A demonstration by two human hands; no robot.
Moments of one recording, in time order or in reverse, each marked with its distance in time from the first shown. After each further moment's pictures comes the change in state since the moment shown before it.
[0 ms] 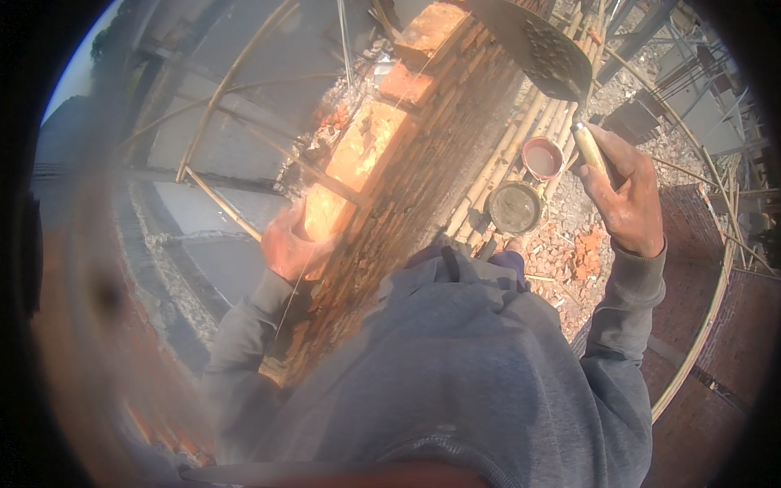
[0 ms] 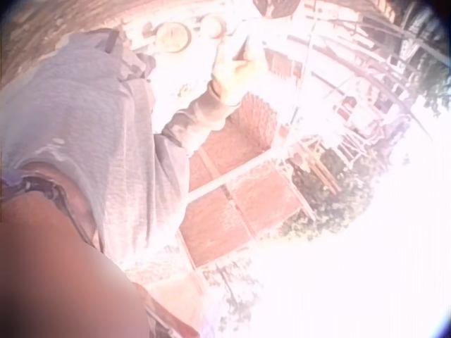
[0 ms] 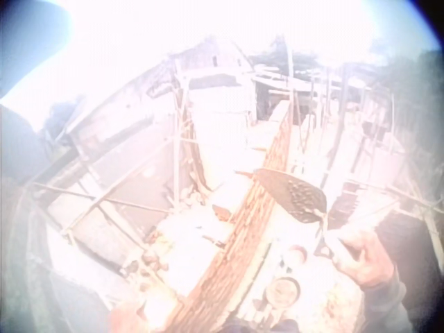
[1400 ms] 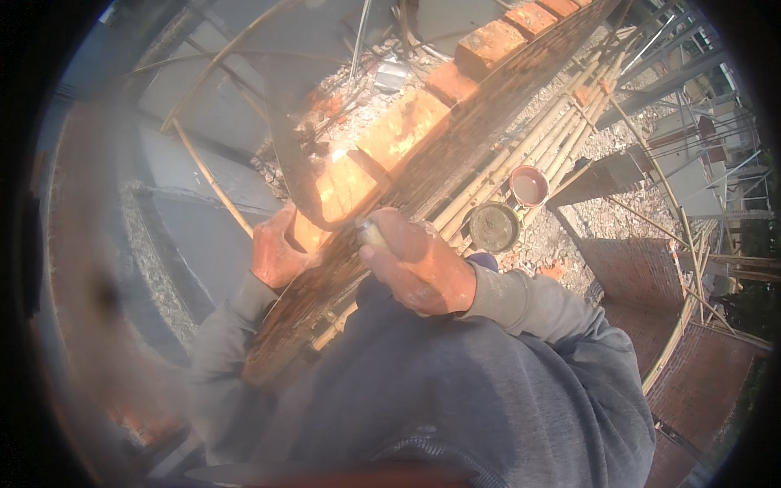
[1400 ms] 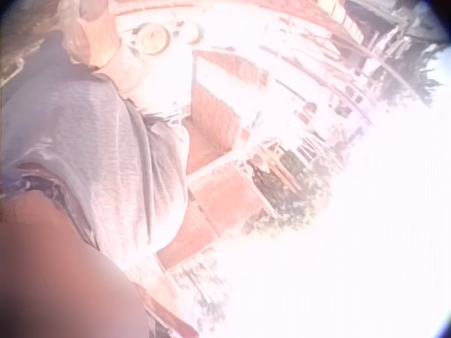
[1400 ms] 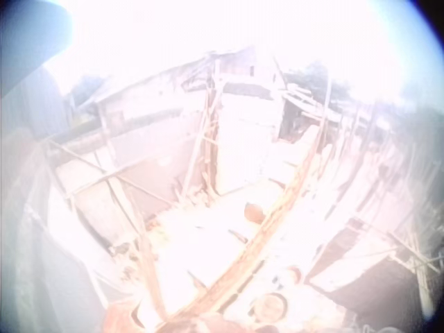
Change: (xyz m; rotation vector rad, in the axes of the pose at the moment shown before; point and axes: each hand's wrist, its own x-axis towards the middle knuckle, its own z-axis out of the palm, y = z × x) left_hand -0.064 -0.046 0.000 -0.263 -0.013 -0.032; right_hand -0.031 -0.092 0.209 0.536 -0.853 -0.251
